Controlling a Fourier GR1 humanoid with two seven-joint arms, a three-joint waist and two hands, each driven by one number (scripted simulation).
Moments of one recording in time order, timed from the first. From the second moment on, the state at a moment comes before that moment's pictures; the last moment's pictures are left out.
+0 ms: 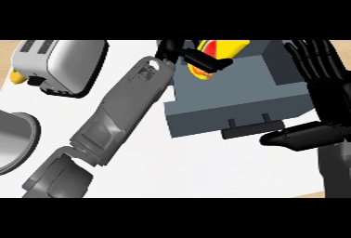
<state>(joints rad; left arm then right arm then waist) -1.32 0.00 -0.29 -0.31 0.28 0.28 -0.21 -0.36 -0.21 -0.11 -1.79 -0.14 0.23 0.07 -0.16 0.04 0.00</state>
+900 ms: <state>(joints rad) -1.26 0.00 -0.27 -0.41 0.56 0.27 -0.42 -0.40 -0.26 0.09 -1.76 -0.30 0.55 0.15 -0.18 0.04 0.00</state>
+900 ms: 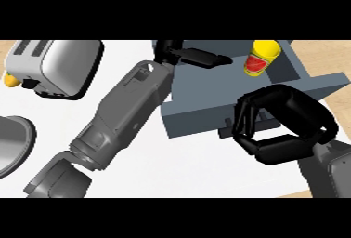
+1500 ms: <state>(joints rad) -1.24 0.00 -0.25 -0.39 0.64 0.29 -0.53 -0.30 -0.38 0.25 -1.75 0.14 0.54 0.13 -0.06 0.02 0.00</state>
